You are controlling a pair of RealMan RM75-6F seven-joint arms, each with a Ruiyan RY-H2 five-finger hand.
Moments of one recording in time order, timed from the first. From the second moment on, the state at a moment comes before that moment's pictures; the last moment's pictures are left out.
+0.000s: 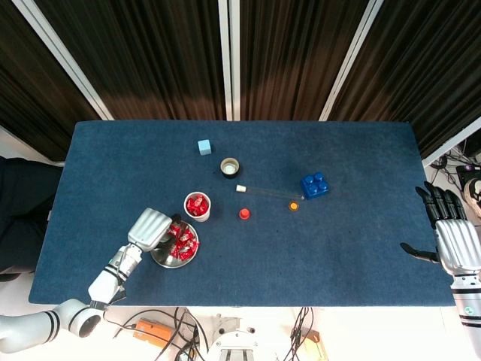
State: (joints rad) left arm -0.56 -1.57 -0.01 -1.35 1.42 1.08 0.30; right arm 0.15 -0.99 0.11 -1.73 -1.49 1.44 0.05
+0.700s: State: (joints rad) left arm -0.56 -1.60 -0.01 -1.30 1.41 1.04 0.25; right arm 0.15 -0.99 0.10 -1.73 -1.49 1.44 0.05
